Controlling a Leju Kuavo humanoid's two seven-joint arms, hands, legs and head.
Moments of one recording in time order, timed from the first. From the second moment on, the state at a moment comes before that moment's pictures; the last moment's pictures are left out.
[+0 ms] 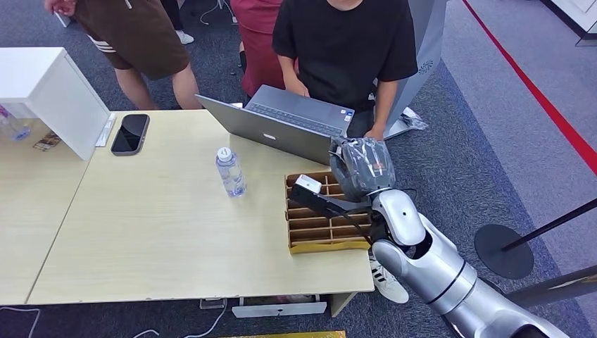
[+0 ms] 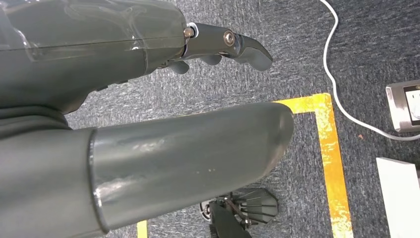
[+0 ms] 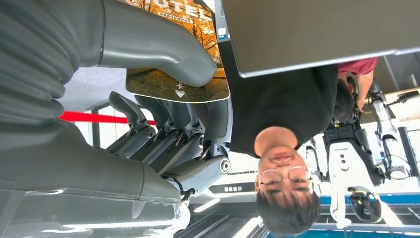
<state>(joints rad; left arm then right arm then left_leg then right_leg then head) -0.16 0.00 -1.09 -0.22 0.99 0.60 -0.16 -0.67 -0.31 0.80 -1.31 0.91 -0.35 0.49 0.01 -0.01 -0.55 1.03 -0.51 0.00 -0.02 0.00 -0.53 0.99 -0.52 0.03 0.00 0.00</state>
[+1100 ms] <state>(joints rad) -0.18 -0.01 -1.13 -0.22 0.96 0.59 -0.13 -0.73 -0.28 0.80 -0.97 0.92 -0.48 0.49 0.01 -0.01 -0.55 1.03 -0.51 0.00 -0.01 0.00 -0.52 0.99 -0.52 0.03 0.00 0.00</state>
